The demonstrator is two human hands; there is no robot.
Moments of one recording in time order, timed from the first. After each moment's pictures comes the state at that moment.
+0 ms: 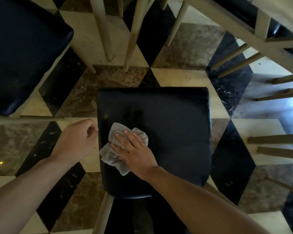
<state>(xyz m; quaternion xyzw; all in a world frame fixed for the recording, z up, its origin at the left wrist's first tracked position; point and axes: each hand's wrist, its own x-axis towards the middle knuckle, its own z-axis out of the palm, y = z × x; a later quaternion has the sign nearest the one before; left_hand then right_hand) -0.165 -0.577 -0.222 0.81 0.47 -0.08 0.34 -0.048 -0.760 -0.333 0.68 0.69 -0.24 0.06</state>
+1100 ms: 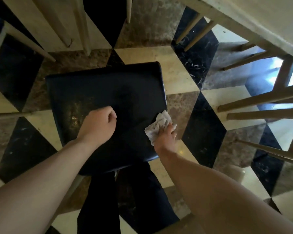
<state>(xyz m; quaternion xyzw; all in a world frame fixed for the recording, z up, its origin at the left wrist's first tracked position) -0.035 -0.704 -0.202 0.80 0.41 -0.15 0.41 0.070 -0.920 -0.282 0.91 -0.01 -0.41 -0.04</state>
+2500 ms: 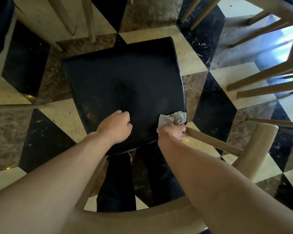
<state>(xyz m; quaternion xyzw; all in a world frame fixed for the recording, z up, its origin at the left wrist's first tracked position) -0.104 -0.713 -0.220 0.83 0.27 -0.34 0.35 -0.013 -0.884 -0.282 0.86 -0.41 -0.25 -0.18</state>
